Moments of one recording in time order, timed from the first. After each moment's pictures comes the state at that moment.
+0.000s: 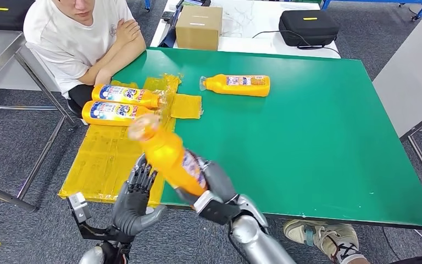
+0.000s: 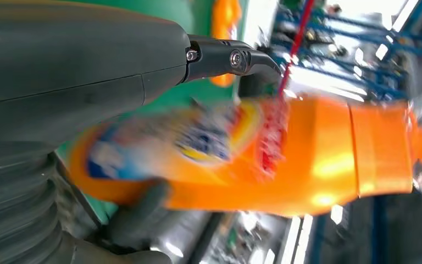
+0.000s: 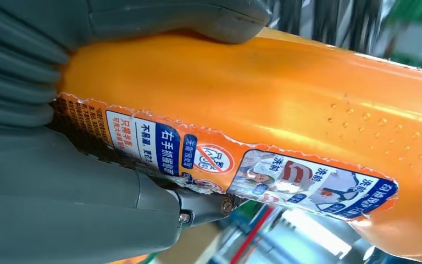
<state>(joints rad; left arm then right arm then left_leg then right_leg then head) 0.15 -0.17 -0.26 -1.51 0.35 -0.35 -0.43 -0.28 0.17 0.57 -1.08 0.50 -0.10 -0.66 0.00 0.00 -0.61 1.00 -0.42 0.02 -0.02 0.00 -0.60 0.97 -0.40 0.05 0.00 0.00</state>
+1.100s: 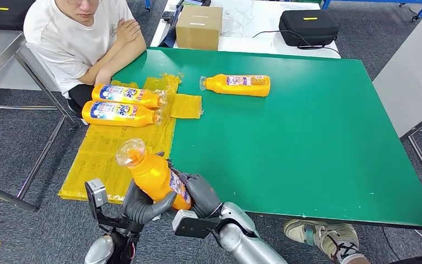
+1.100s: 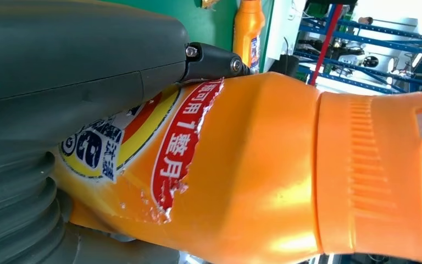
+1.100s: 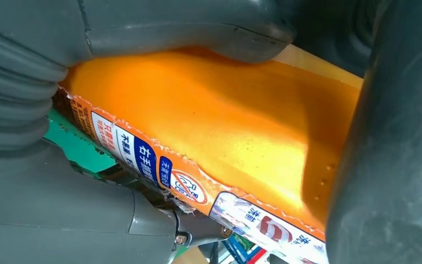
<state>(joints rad) 0.07 -0.16 -0.31 -1.42 0.29 -0.25 -0.35 -0.35 0.19 0.74 -0.85 0.58 -0.17 -0.64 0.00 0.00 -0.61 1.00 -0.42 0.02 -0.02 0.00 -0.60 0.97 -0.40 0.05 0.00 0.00</state>
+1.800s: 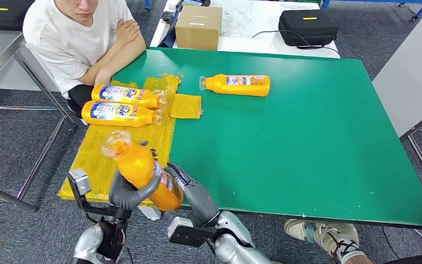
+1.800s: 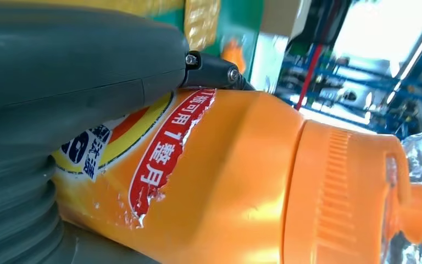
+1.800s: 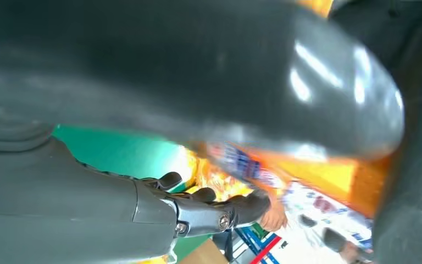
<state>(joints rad) 0.01 -0.13 -0.21 -1.41 0.33 -0.20 -0.39 -0.29 0.21 0.75 -0.84 0.57 -0.32 -0.65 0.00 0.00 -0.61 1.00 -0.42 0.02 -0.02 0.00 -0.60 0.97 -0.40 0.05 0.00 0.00</state>
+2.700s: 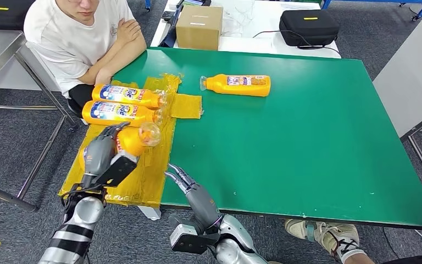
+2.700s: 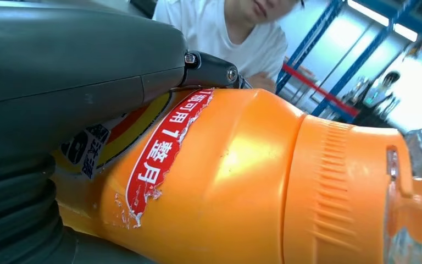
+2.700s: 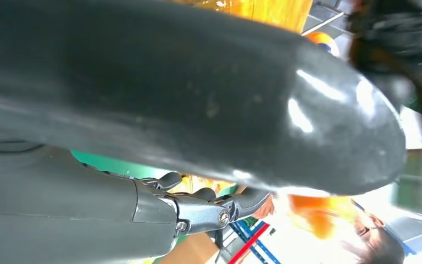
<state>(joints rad) -0.21 -0.02 -0.13 -1.23 -0.73 0.28 -0.34 -0.25 0.20 0.74 -0.92 0.57 -0.32 -0.68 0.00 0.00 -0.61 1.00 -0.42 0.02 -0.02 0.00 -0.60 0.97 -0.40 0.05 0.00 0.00</state>
